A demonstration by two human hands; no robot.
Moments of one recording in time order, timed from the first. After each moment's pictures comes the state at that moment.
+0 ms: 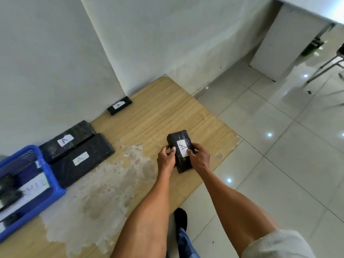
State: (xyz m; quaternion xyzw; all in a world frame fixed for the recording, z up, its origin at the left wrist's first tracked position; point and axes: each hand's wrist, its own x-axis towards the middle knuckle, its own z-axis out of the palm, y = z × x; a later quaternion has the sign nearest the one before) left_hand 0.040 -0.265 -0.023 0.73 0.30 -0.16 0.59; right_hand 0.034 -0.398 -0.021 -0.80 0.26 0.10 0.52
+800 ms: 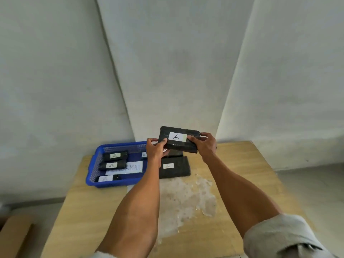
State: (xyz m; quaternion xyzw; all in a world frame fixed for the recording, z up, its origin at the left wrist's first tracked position) left_hand -0.040 0.038 0.191 0.49 0.37 0.24 0.75; right_hand 0.070 -0.113 0.196 -0.77 0.01 0.13 0.63
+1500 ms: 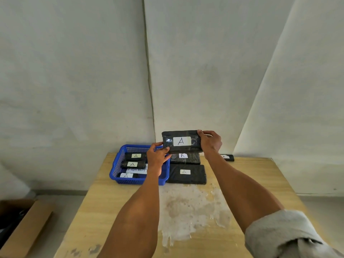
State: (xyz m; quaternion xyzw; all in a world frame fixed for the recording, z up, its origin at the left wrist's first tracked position) left_hand -0.118 0.082 0.195 0.48 0.32 0.29 0.77; right_hand 0.029 -0.048 0.242 -0.78 -0.02 0.05 0.62
